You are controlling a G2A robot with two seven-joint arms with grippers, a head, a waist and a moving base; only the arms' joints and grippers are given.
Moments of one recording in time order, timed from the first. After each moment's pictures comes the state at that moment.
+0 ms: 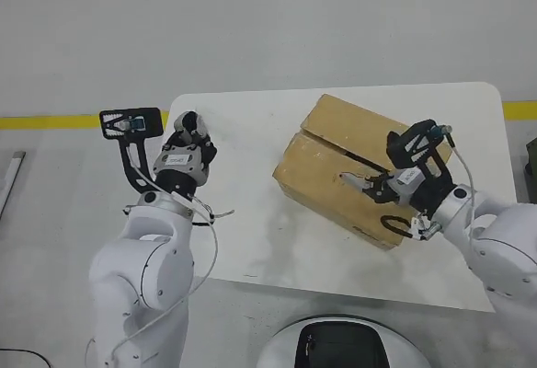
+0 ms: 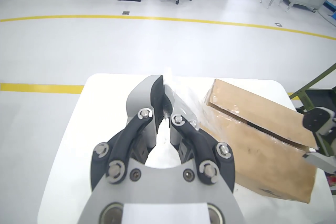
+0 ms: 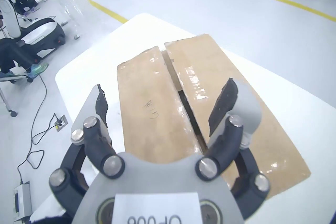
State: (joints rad) left arm 0.98 -1.39 -1.37 -2.22 1.27 0.19 -0.86; right arm -1.17 -1.12 1.40 -2.17 -0.89 -0.14 0.76
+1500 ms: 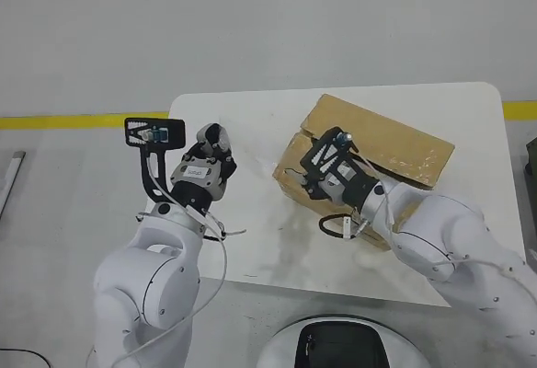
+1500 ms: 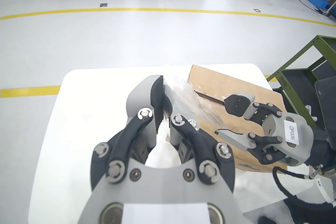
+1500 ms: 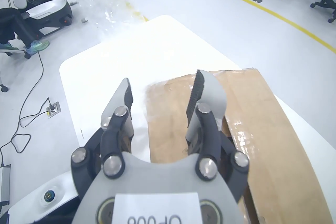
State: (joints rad) left arm 1.02 -1.38 -1.34 -2.26 1.23 0.14 -0.91; right arm -0.91 -1.18 1.06 -2.03 -1.08 -0.07 0.71
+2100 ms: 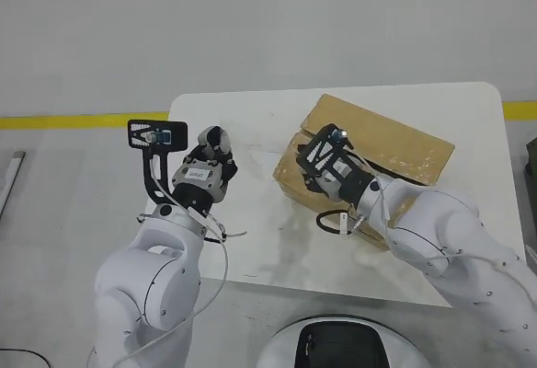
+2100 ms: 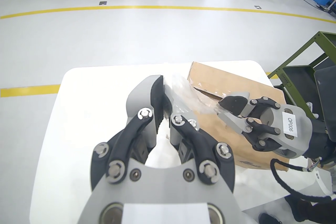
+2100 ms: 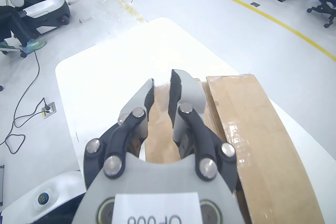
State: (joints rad) left arm 1.02 -1.38 -1.34 -2.26 1.23 0.14 -0.92; right arm -0.88 -1.20 1.05 -2.00 -1.09 -0.09 0.71
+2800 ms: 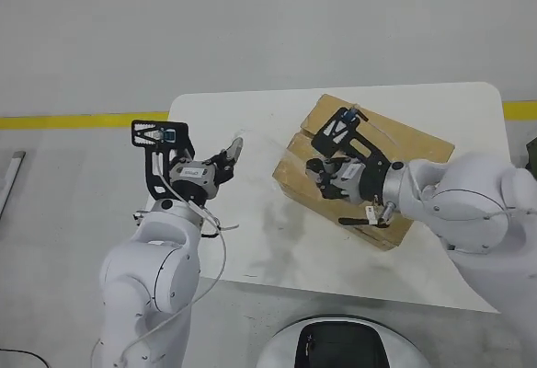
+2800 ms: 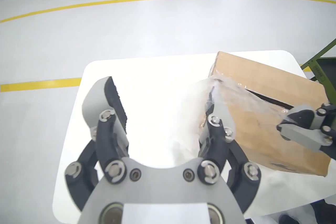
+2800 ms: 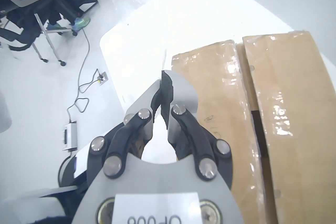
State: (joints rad) left arm 1.02 -1.37 -1.36 -2.19 1.34 0.11 -0.92; right arm -0.78 -1.19 1.19 -2.01 -0.61 -0.02 1.19
